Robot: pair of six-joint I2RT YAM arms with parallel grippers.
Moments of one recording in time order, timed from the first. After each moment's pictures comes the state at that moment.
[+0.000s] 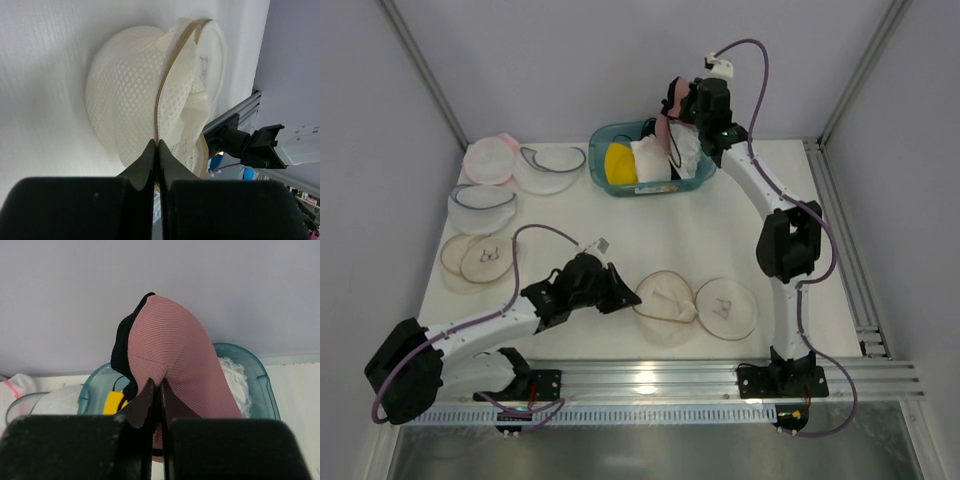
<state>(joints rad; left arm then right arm) -0.84 1.14 0.54 -0.04 0.13 -1.10 0.36 2.12 2.06 -0.08 0.19 0.37</state>
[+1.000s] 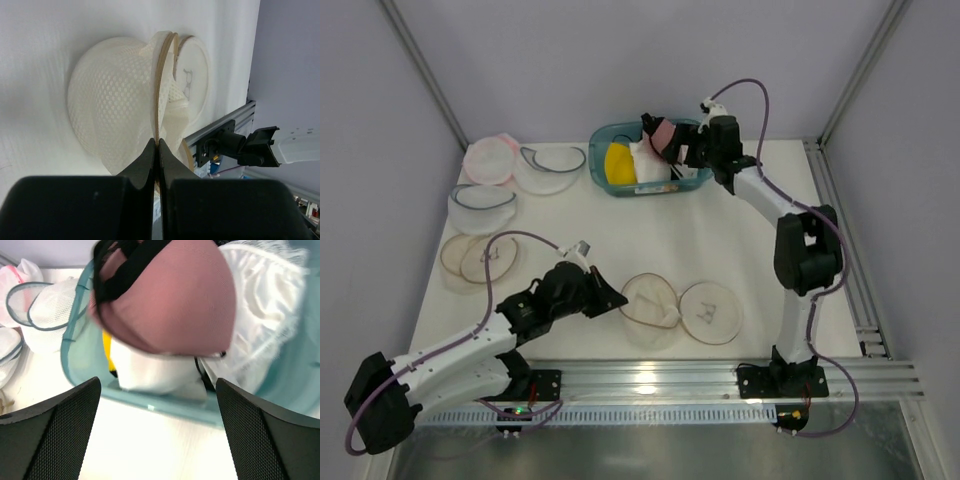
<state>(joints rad) -0.84 0.89 0.49 -0.18 0.05 -1.10 0.30 2.10 1.71 -0.01 -0.23 0.37</state>
